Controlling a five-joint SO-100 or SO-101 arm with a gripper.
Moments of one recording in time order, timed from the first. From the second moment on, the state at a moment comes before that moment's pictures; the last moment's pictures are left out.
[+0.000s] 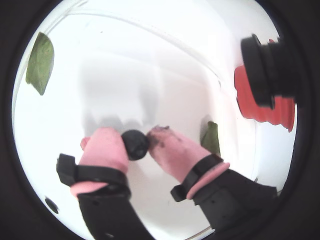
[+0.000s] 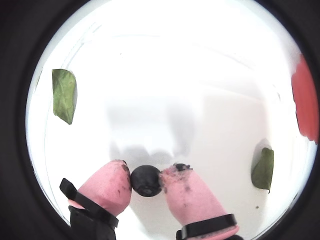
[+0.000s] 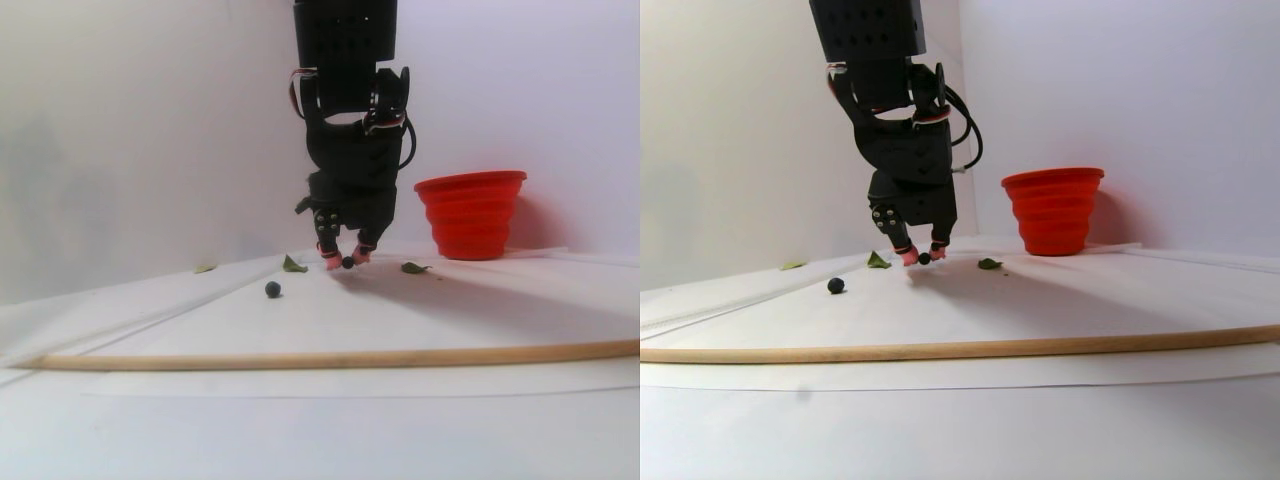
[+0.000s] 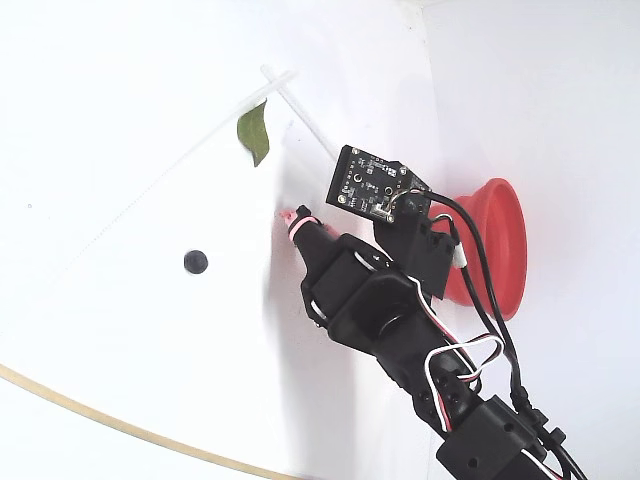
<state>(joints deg) 8.7 61.4 103.7 -14.9 -103.1</state>
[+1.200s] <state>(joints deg) 13.9 77.0 111.6 -11.7 -104.2</state>
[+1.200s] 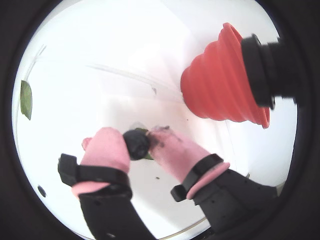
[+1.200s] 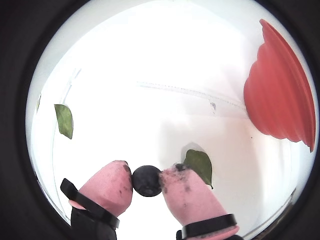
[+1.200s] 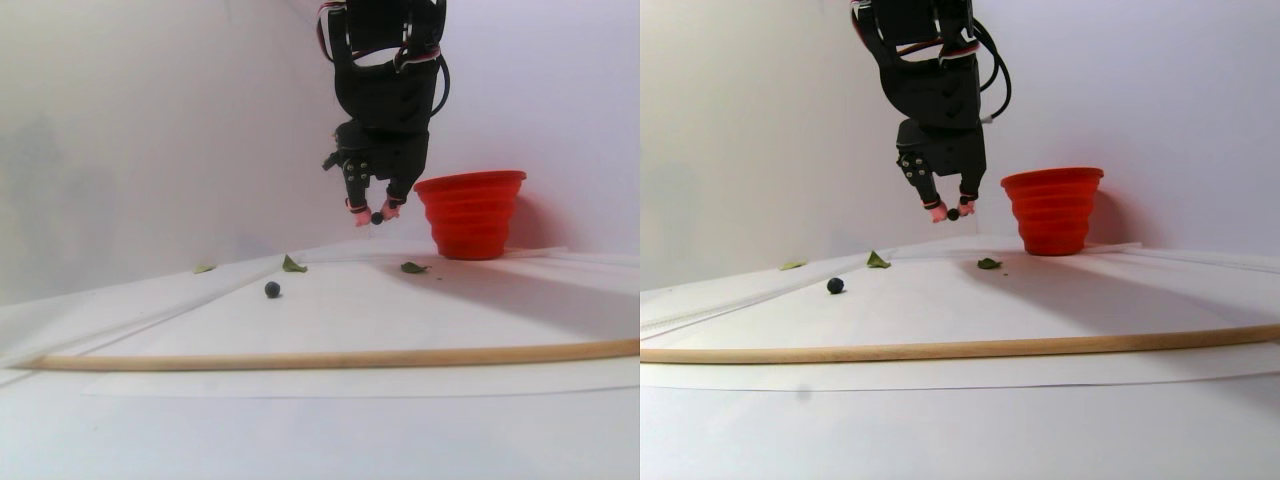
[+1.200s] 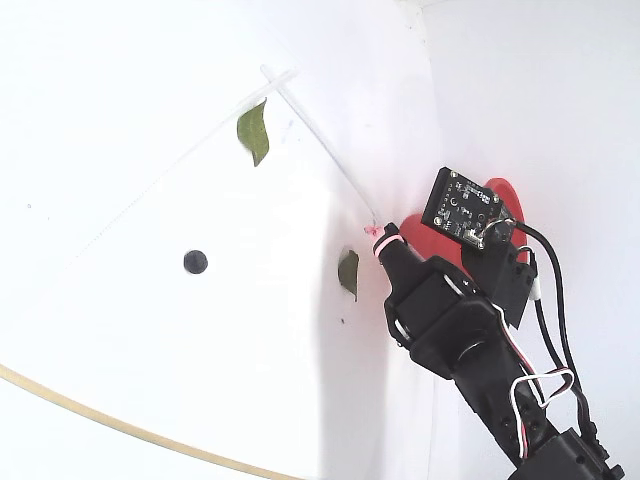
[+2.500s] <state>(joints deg) 20.0 87.7 111.8 -5.8 -103.9</state>
